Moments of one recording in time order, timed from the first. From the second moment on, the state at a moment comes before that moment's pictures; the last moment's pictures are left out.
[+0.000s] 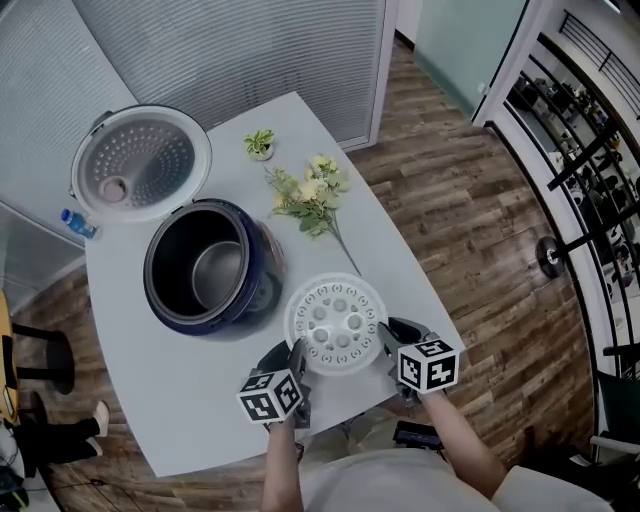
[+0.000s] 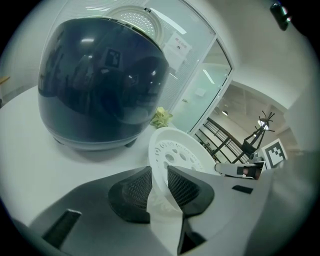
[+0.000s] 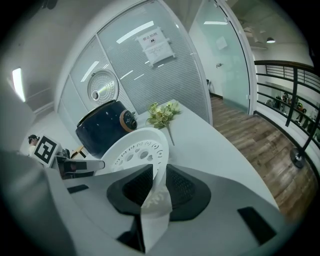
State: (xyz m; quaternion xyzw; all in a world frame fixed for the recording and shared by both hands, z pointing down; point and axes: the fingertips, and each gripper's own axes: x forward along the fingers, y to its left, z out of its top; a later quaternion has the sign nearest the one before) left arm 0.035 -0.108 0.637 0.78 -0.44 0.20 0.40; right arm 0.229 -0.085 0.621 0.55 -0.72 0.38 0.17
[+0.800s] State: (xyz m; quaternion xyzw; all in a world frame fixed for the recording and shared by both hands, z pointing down) left arm 0.069 -0.138 0.547 0.83 -0.42 0.16 0.33; right arm 0.262 -0.094 0.549 0.60 -0.71 0.36 0.07
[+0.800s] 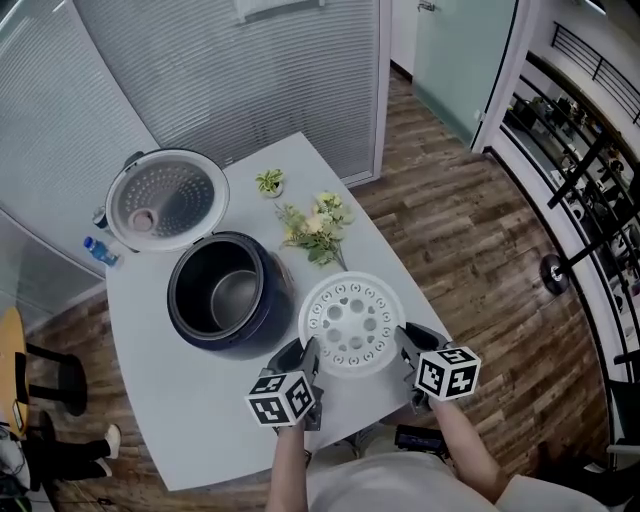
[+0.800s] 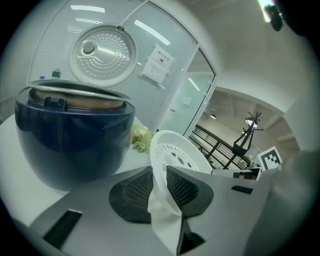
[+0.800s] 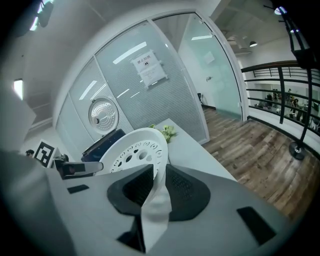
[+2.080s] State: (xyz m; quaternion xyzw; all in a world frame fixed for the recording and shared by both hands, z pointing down) left arm -0.026 -0.179 0.429 0.83 -0.50 0.05 0.26; right arm 0.175 -0.168 0.434 0.53 -0.79 0.31 -0.01
